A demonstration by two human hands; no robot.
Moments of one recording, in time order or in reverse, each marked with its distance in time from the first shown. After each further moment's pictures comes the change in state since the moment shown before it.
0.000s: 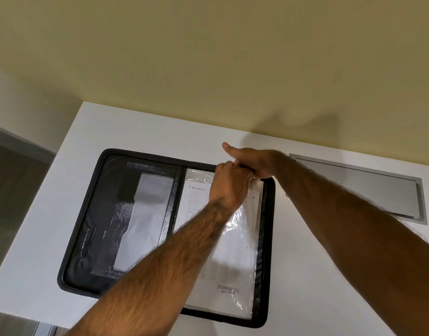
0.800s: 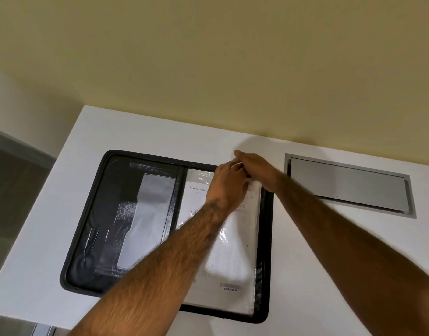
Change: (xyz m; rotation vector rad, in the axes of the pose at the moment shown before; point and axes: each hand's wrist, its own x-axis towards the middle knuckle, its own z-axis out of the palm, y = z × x) left_hand -0.008 -0.010 -0.005 0.074 -0.099 0.094; right_hand -0.030 0.025 0.030 0.142 0.420 -0.256
